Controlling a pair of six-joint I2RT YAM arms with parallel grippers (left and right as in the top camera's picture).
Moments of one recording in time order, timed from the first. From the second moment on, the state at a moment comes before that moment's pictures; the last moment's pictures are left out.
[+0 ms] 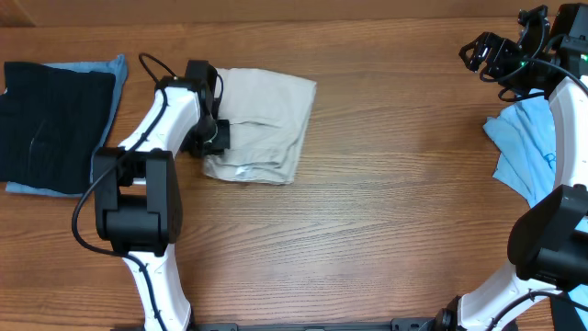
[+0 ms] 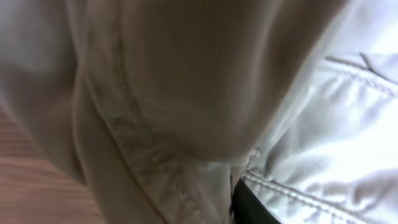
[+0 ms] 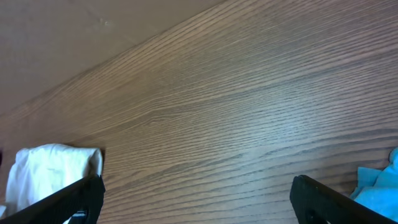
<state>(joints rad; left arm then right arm) -0.09 2.14 1.59 -1.03 -0.04 -0.17 -0.31 1.91 1.76 -0.79 -0.46 0.15</state>
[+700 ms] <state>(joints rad) -0.01 2.19 2.15 -1.26 -0.60 0.03 -0.31 1.91 1.76 -0.79 -0.46 0.15</state>
